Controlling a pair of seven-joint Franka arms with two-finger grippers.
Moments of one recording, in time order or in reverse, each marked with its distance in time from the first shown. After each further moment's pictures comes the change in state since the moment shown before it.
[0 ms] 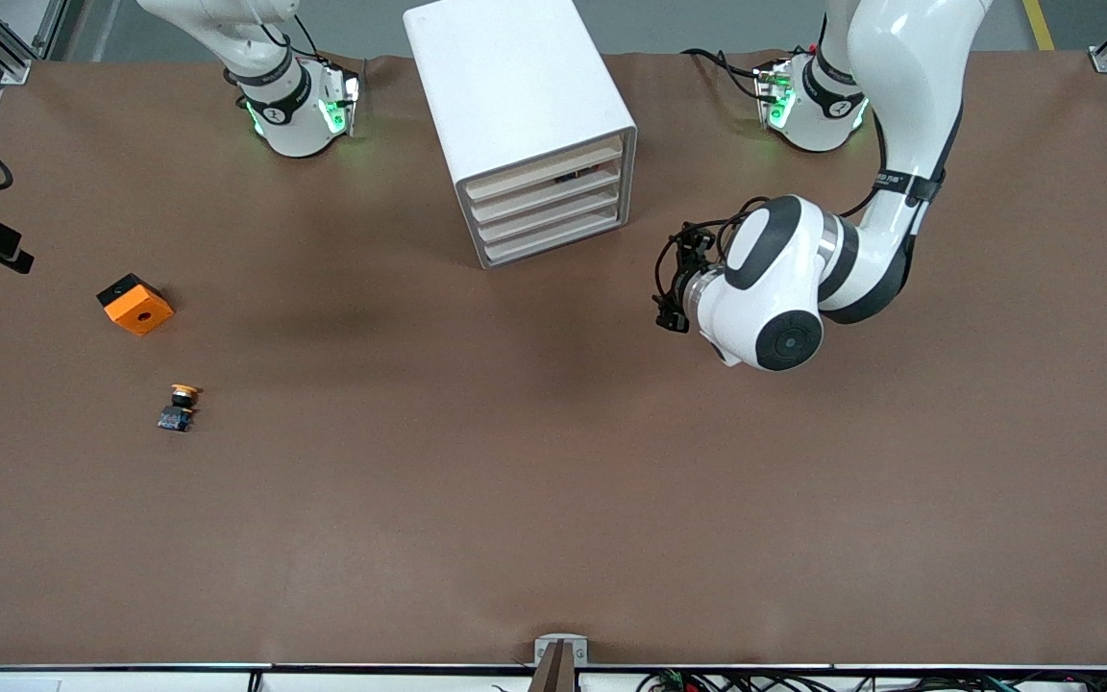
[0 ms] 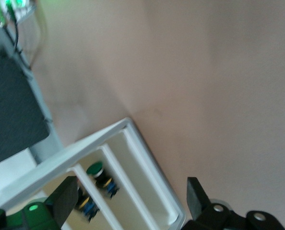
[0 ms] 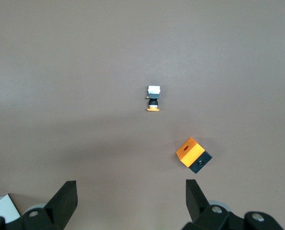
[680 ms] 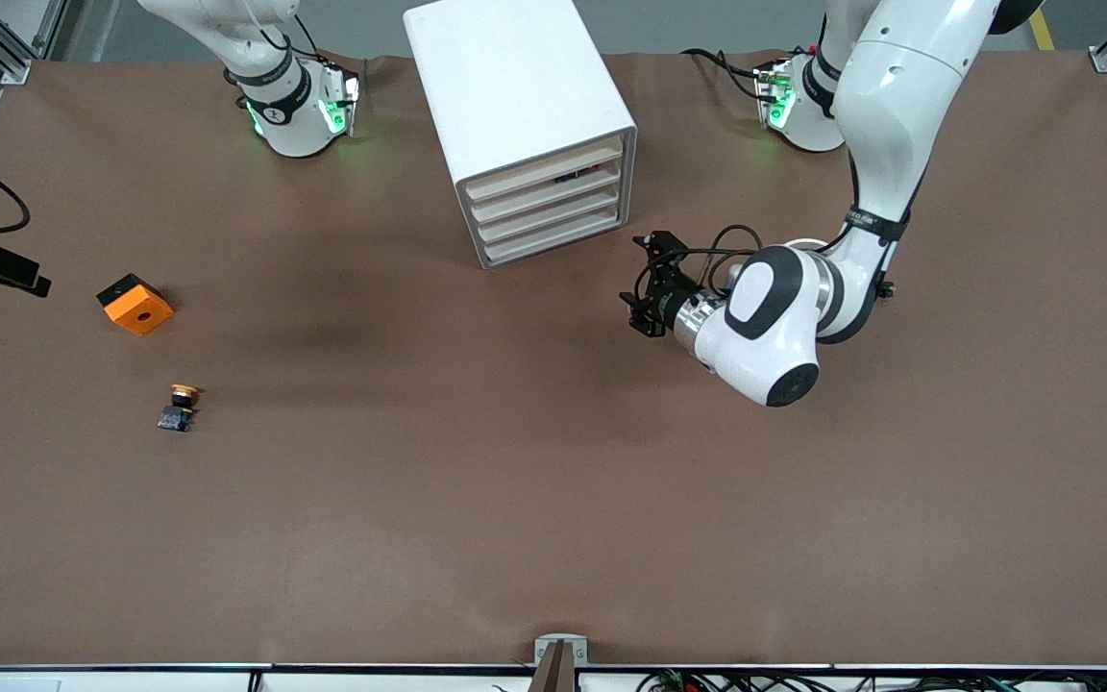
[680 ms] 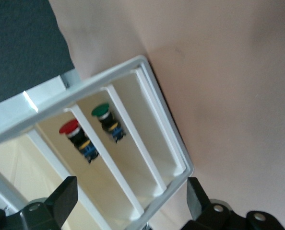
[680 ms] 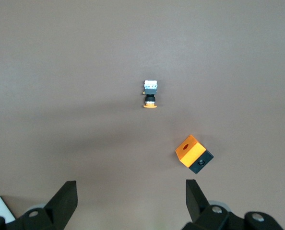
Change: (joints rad) left arm 0.026 0.129 0.000 0.011 -0.312 -0.003 -0.016; right arm -0.013 0.072 -0.001 0.001 0.000 0.023 -0.001
